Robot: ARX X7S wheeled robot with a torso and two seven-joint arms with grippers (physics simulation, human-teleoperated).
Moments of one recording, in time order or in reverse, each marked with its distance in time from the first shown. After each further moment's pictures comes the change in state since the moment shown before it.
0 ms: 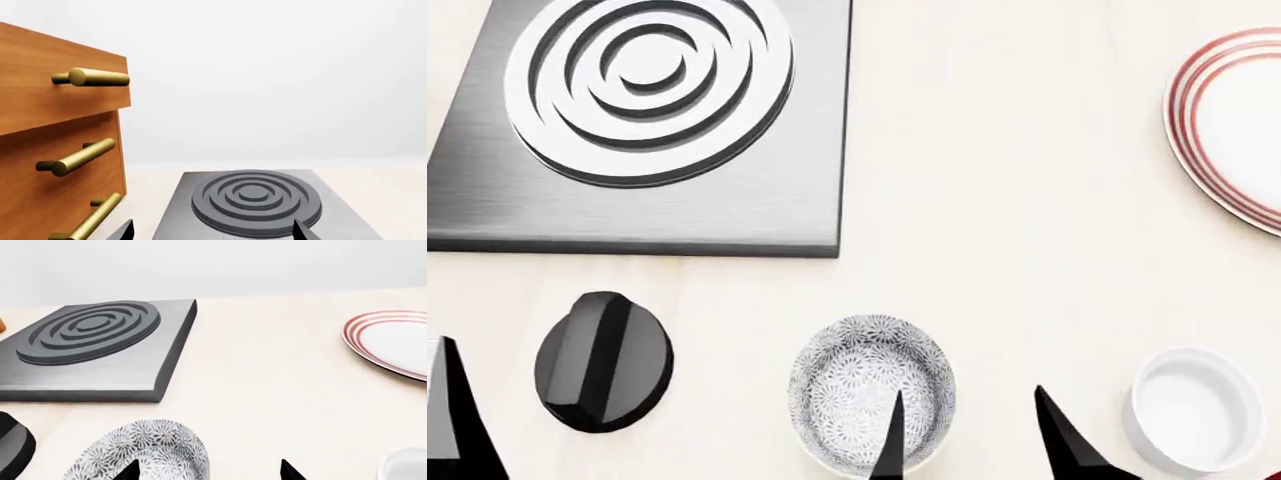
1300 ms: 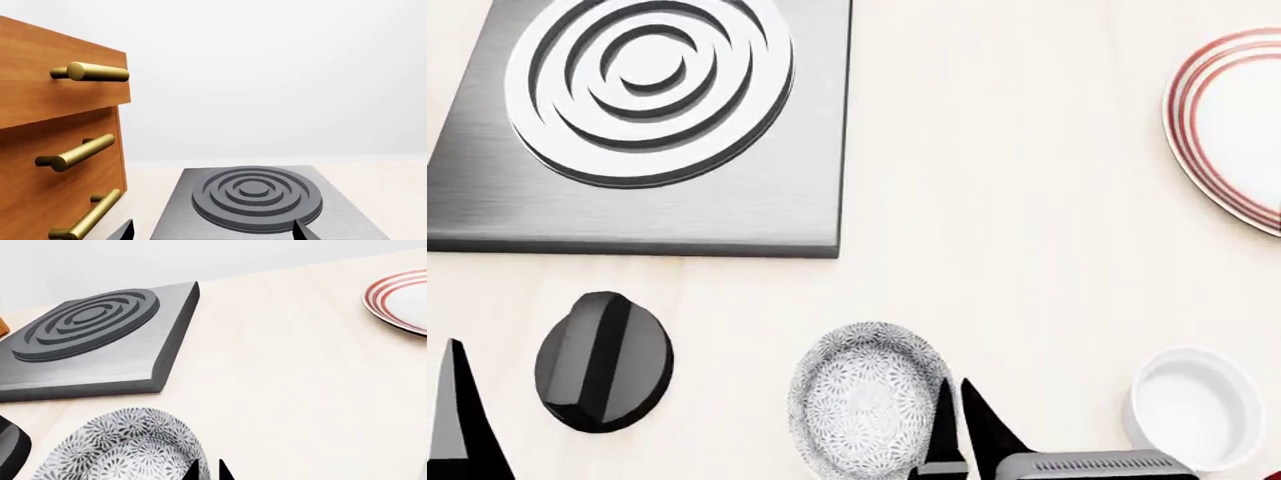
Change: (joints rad) left arm -0.006 -0.016 0.020 -0.024 -0.001 0.012 -0.024; right arm 0.070 -0.021 0.005 0.181 0.085 -0.074 -0.049
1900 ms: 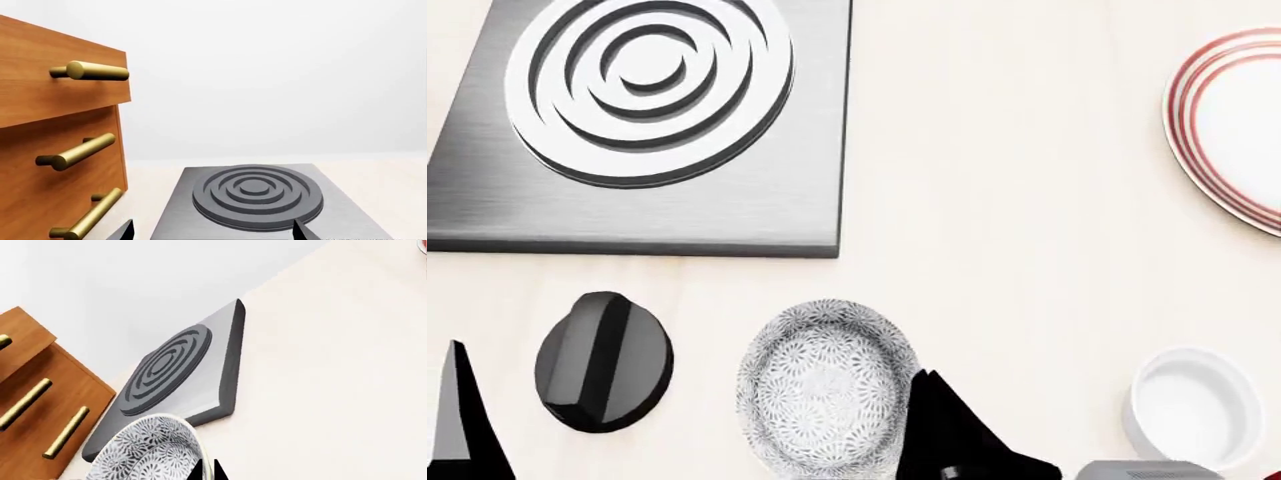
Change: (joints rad) left arm -0.001 -0.008 0.009 -0.004 0.004 0.001 -0.012; right arm -0.041 -0.010 0.149 -0.064 0.486 -0.008 -0.088
